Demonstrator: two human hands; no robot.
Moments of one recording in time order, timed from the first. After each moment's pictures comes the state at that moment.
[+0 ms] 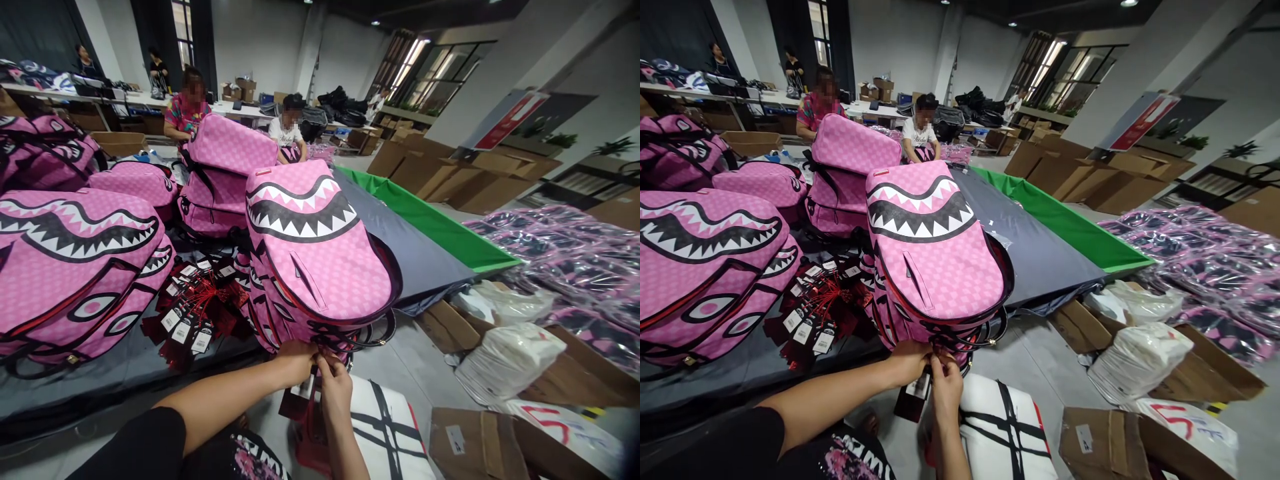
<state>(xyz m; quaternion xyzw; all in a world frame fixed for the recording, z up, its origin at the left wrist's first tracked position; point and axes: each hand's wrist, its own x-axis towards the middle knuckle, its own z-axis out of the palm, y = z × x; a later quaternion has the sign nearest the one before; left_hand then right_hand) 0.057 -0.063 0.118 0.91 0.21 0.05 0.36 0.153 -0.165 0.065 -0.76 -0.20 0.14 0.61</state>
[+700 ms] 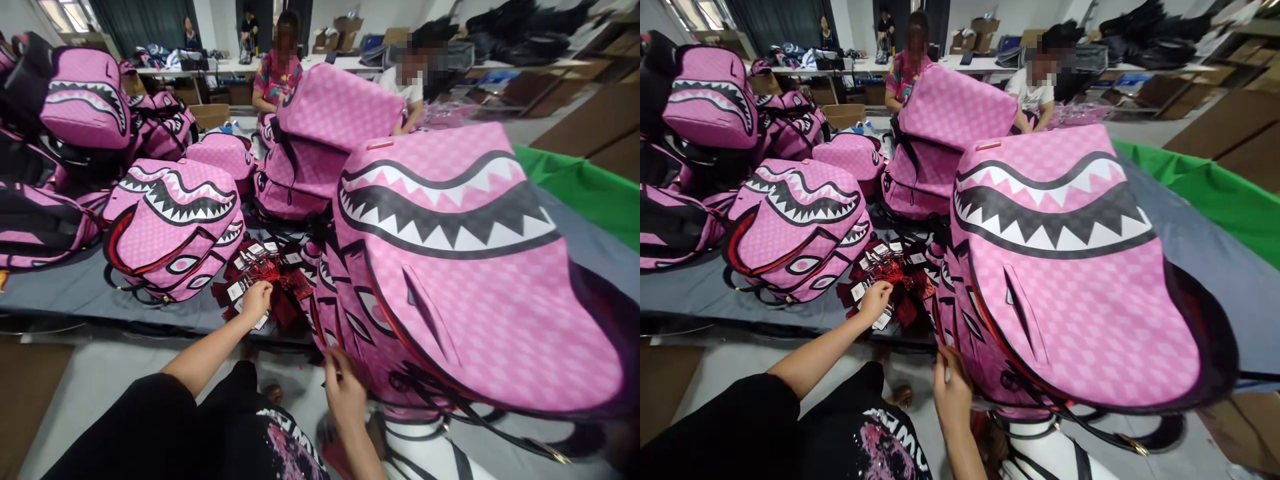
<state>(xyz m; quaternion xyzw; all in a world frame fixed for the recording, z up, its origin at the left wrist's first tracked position) -0.126 0.097 0.057 0.73 0.59 0.27 0.23 0.075 -0.100 0.063 -0.67 -0.60 0.01 0.44</state>
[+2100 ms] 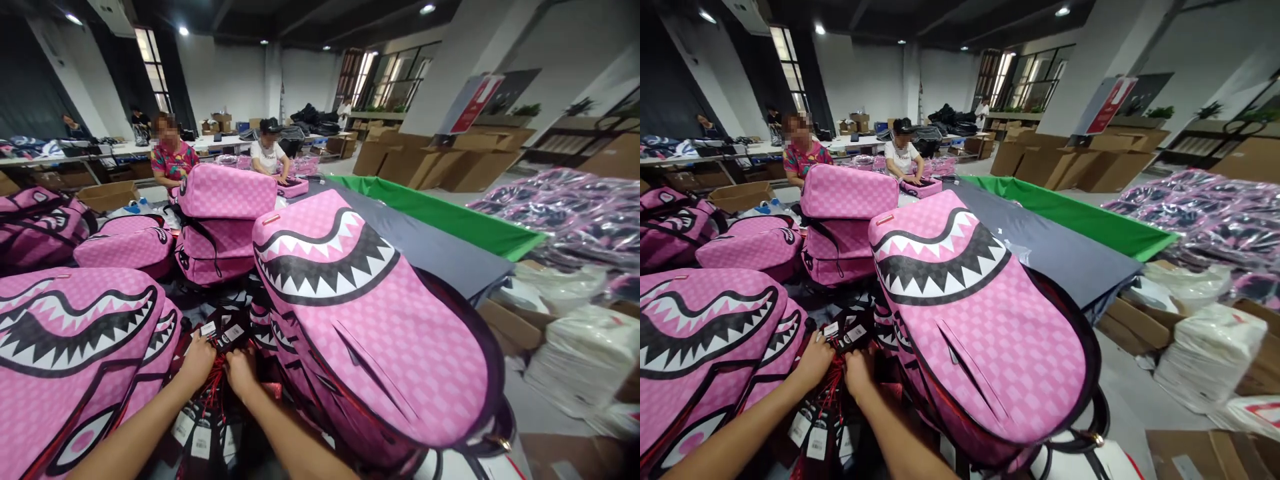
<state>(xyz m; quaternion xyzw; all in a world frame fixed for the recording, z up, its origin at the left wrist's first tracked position) -0.136 0.237 0.105 0.94 0.32 -0.03 -0.13 -0.007 0.172 0.054 -0.74 -0.65 0.12 0.13</state>
